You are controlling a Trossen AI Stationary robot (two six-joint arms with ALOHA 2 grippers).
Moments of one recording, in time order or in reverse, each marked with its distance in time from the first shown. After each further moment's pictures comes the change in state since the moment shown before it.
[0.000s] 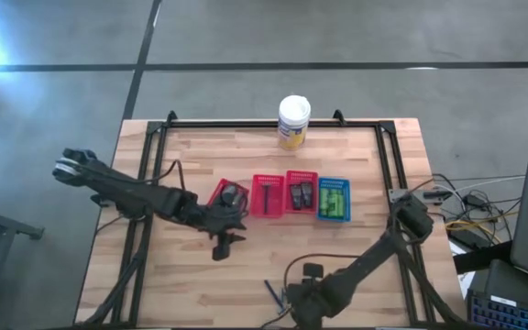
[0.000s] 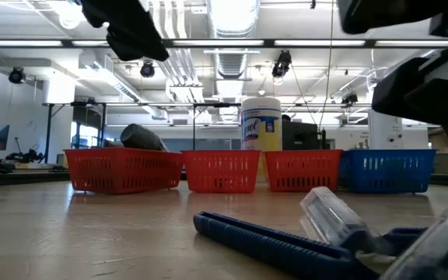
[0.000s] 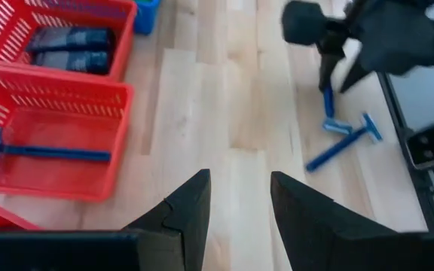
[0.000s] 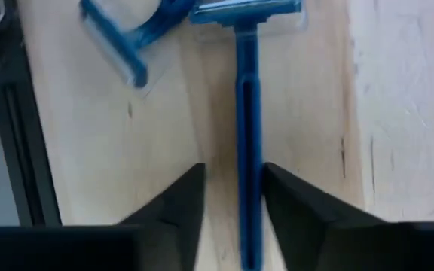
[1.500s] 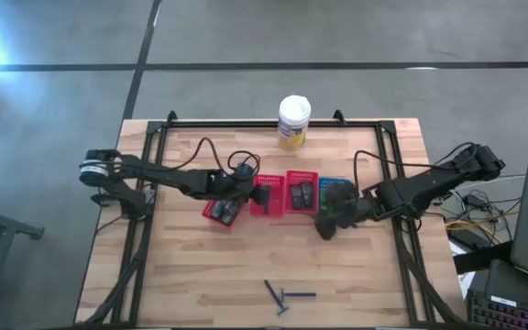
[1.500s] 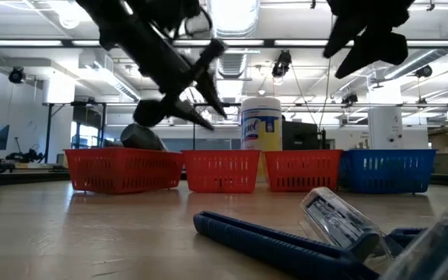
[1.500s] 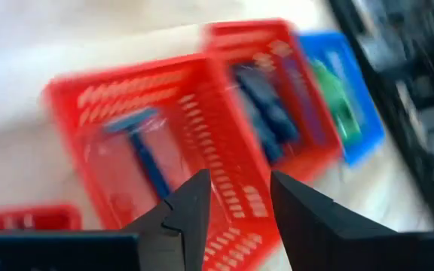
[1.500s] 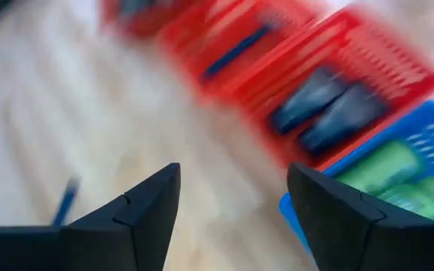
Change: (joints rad) left arm 0.327 0.235 -0.024 0.294 -0.117 -0.752; right arm -0.358 -0.919 -0.564 0.011 0.293 0.144
